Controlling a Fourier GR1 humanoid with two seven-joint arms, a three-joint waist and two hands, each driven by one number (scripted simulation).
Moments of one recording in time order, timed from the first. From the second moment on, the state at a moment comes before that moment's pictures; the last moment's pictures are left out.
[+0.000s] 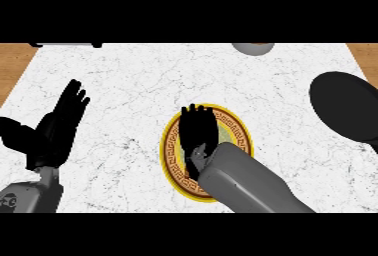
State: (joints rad) left arm -0.15 0.31 -0.06 -1.59 0.26 0.20 0.20; right arm -0.75 -0.02 0.69 -1.24 0.60 0.43 1.03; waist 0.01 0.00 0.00
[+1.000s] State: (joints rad) left arm -0.16 0.27 0.00 -1.60 0.22 0.15 0.23; right arm -0.73 0.00 0.71 -1.01 0.61 0.29 0.92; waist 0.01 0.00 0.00
